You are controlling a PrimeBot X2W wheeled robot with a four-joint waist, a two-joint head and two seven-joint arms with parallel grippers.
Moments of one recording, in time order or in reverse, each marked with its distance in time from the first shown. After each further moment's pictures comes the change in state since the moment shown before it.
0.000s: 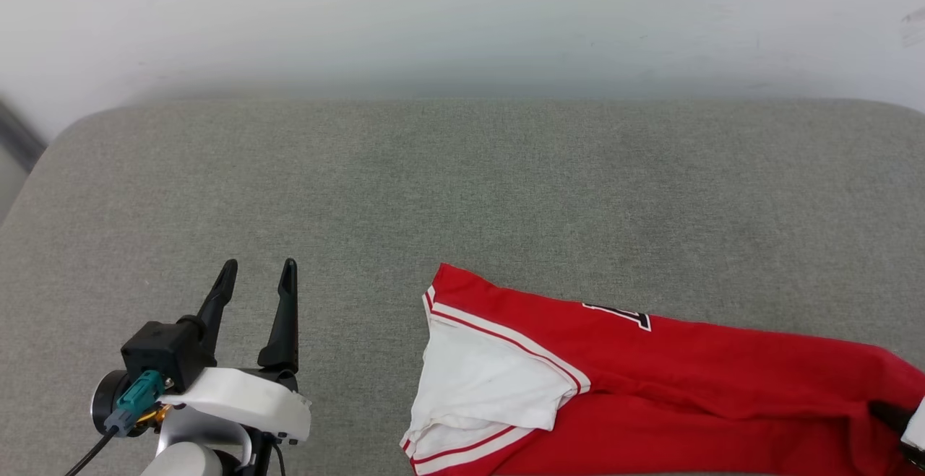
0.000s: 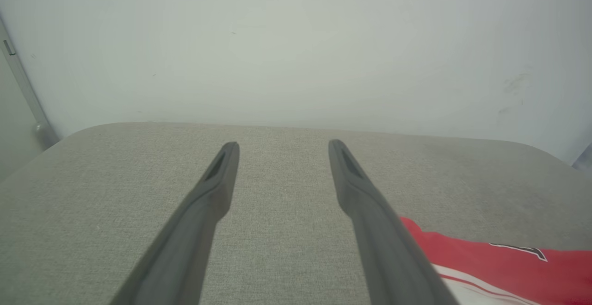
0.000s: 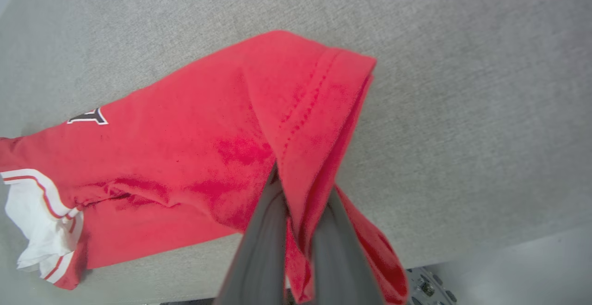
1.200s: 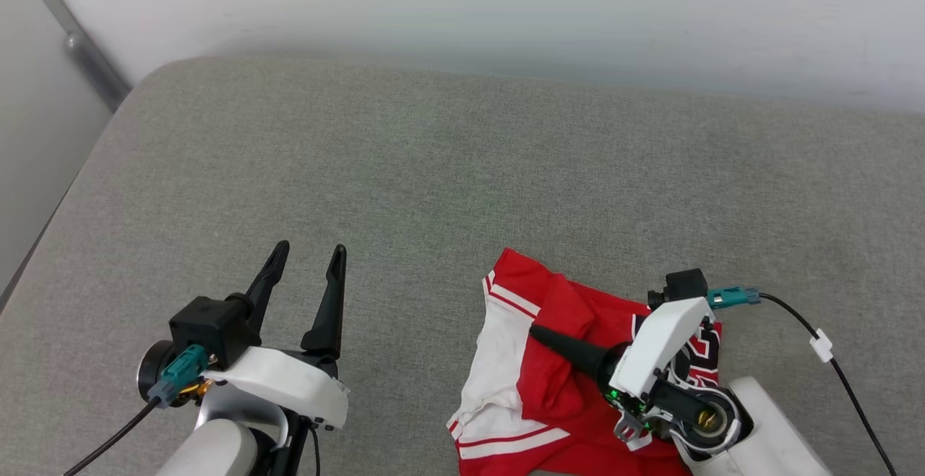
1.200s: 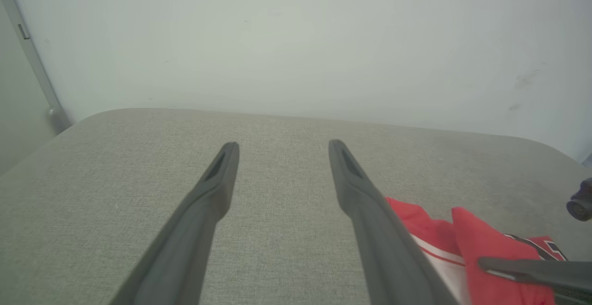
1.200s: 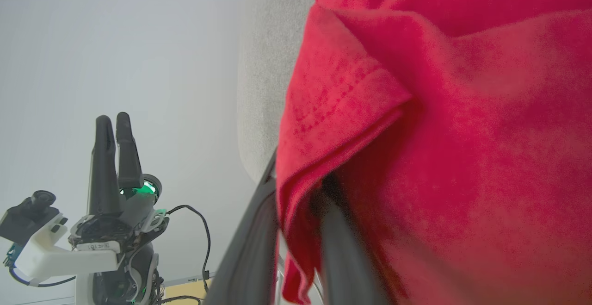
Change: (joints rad) left arm -0.084 -0.038 -0.070 0.038 0.004 -0.047 0.021; right arm -0.215 0.073 0.862 0.401 0.895 0.000 -0.488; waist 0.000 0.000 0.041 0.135
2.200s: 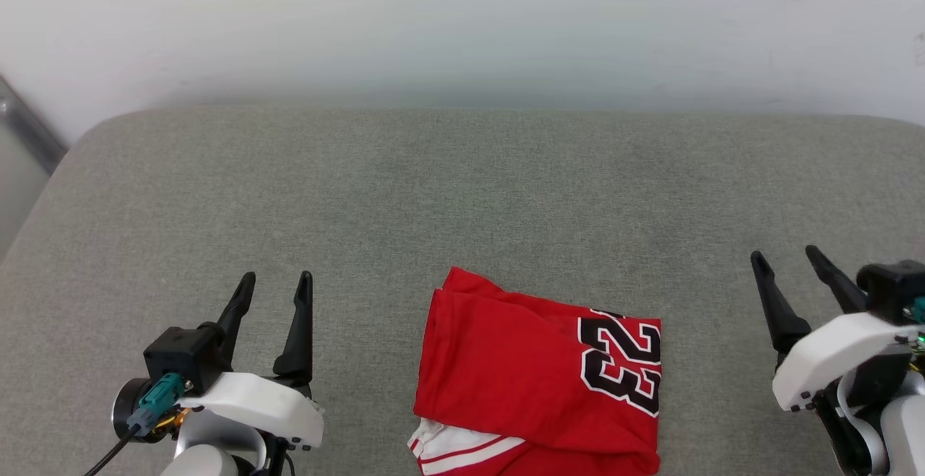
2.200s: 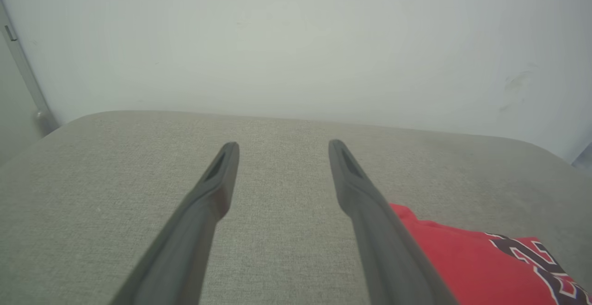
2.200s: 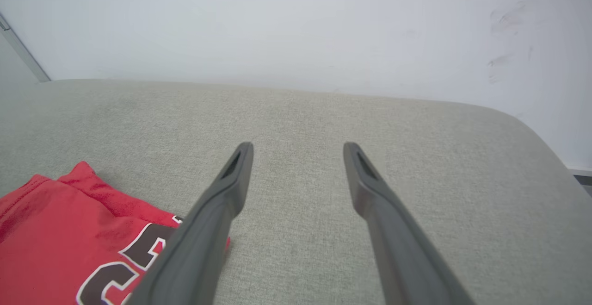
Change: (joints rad) left arm 0.066 0.007 0.038 0.036 -0.019 0.029 -0.036; right arm 0.176 -0.204 -0.281 -0.336 -0.979 0.000 -0.441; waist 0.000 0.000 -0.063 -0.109
